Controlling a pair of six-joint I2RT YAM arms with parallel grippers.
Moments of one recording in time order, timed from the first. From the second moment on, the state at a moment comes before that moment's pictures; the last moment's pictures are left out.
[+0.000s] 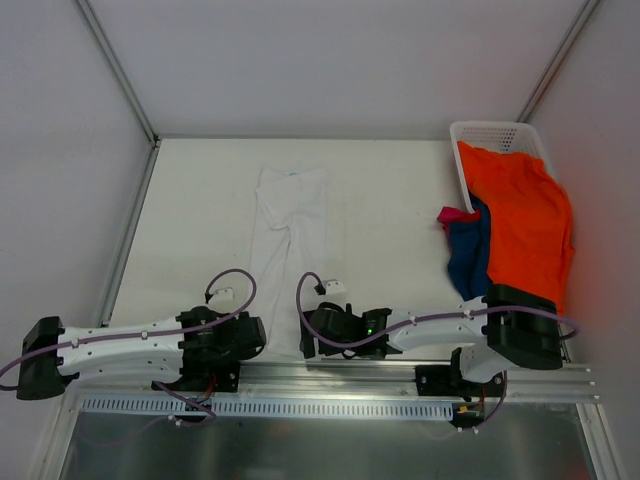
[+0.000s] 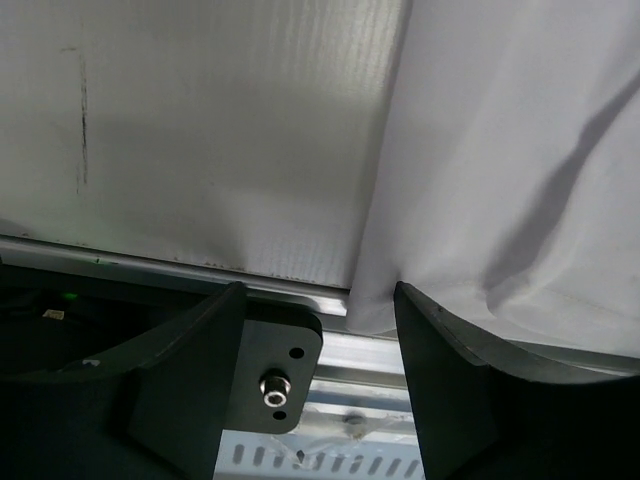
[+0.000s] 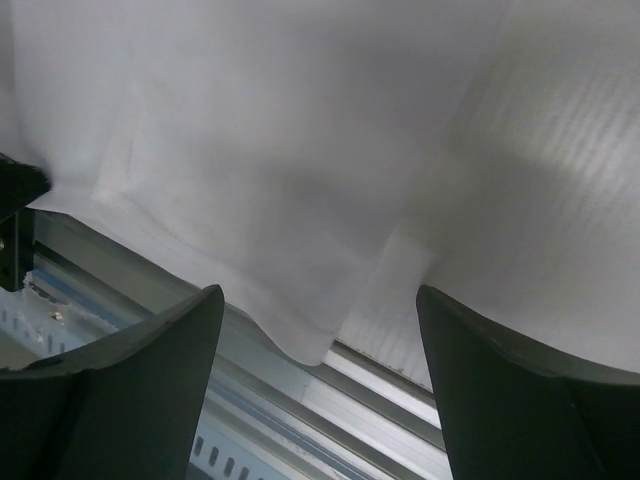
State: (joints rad) left arm -1.30 0.77 0.44 -1.14 -0.36 -1.52; right arm 1.42 1.47 0.72 -0.23 0.31 1.05
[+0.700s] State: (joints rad) left arm -1.30 0.77 0.39 -1.08 -0.40 -1.51; right arm 1.42 1.62 0.81 -0.14 0.25 1.06
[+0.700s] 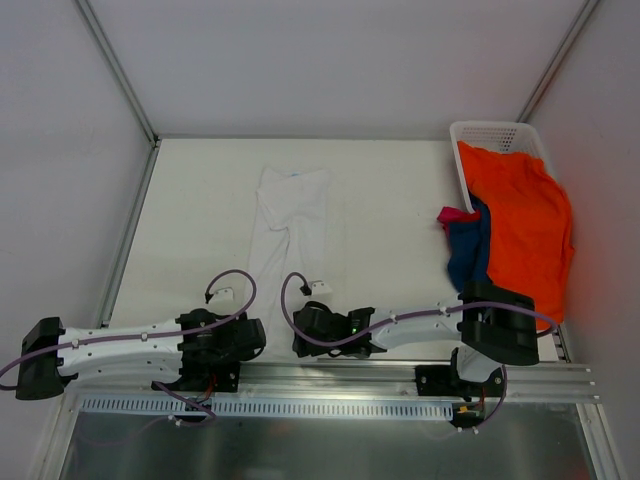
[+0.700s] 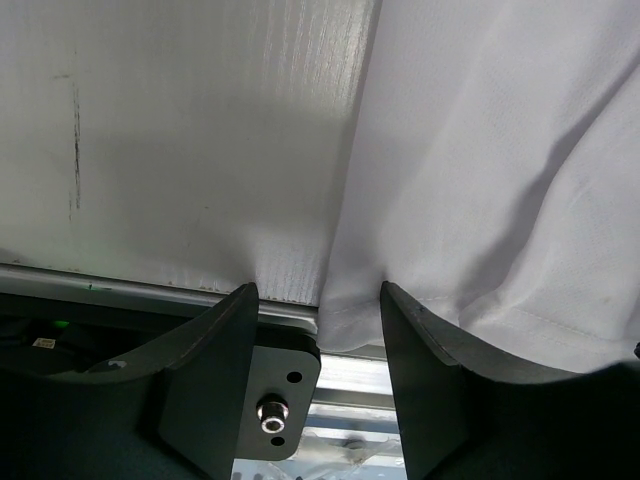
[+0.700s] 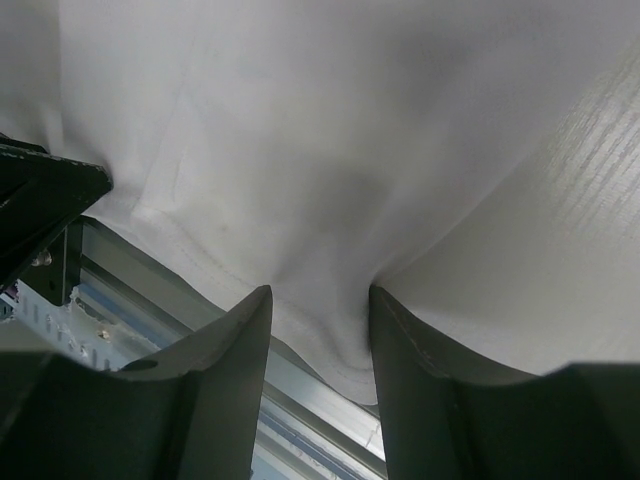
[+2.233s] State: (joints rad) left arm -1.30 0.81 0.50 -0.95 -0.48 -1.39; right arm 1.47 1.65 1.05 -0.58 0.39 1.07
